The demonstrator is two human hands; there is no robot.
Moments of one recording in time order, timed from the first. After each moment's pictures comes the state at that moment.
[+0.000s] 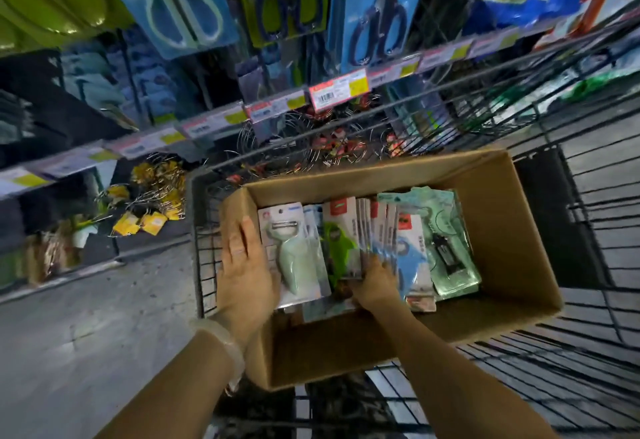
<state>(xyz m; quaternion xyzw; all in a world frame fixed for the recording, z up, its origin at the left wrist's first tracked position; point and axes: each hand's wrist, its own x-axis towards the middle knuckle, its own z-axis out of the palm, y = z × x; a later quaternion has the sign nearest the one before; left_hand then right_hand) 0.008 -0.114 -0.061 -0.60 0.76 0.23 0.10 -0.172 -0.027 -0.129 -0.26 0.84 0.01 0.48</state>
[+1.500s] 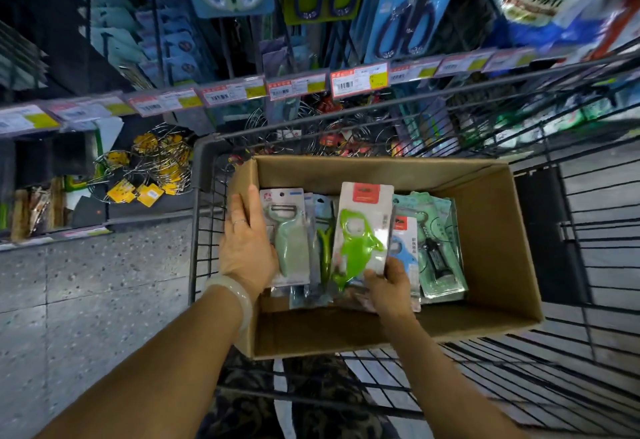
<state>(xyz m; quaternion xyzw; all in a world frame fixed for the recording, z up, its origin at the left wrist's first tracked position) 0.000 -0.109 -0.074 -0.65 0.71 0.25 0.05 -0.178 0.006 -0.110 -0.08 0.80 -0.36 0.48</state>
